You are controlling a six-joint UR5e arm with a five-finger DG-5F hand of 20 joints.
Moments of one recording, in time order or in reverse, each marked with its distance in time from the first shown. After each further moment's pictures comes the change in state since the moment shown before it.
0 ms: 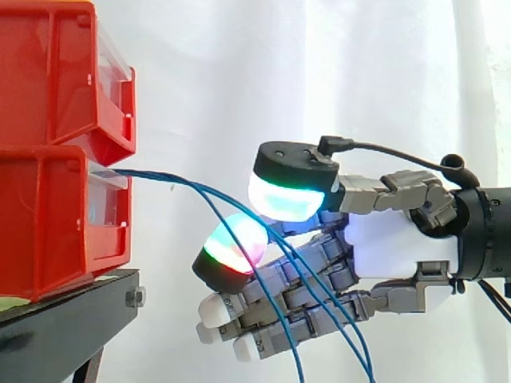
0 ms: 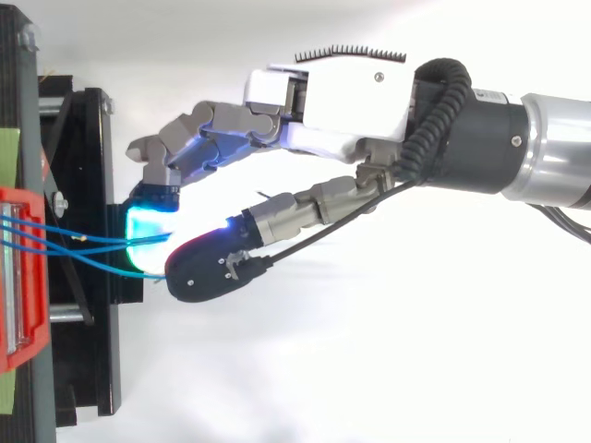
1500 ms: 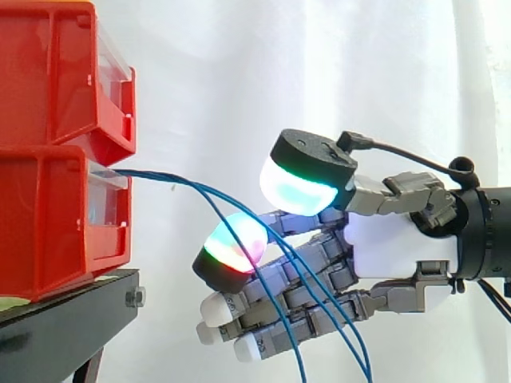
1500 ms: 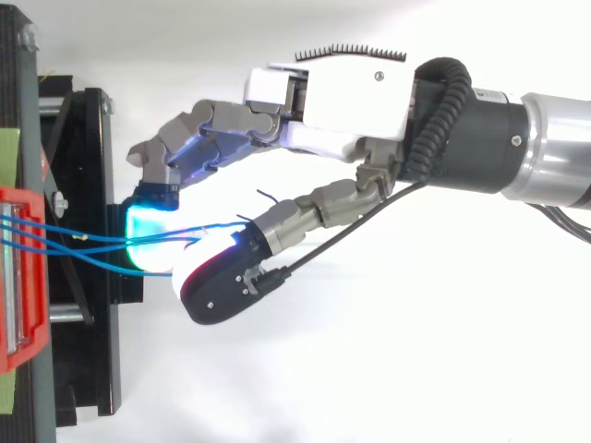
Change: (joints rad) arm 0.000 0.000 0.001 0.000 0.003 -0.001
